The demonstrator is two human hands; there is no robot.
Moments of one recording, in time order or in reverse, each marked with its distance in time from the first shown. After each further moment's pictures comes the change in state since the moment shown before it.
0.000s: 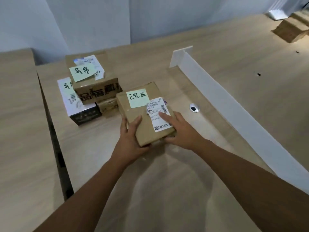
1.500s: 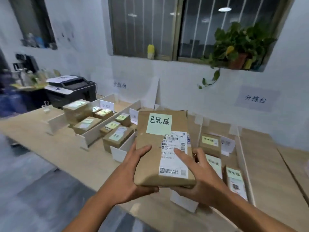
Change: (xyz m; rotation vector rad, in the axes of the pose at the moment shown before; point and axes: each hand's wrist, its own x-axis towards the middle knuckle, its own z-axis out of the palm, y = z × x) left_hand -1.034 -0.151 -0.531 0.293 0.875 -0.034; right_hand -0.448 -0.859 0.479 -0.083 -0.100 -1.127
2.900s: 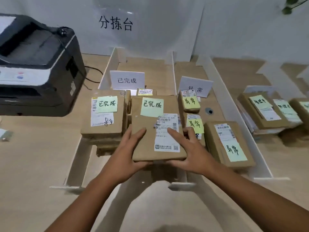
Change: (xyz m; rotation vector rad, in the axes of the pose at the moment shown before) left_hand 0.283 -0.823 -0.351 -0.184 -0.525 -0.123; right_hand 0.646 -0.067 0.614 0.094 -0.210 0.664
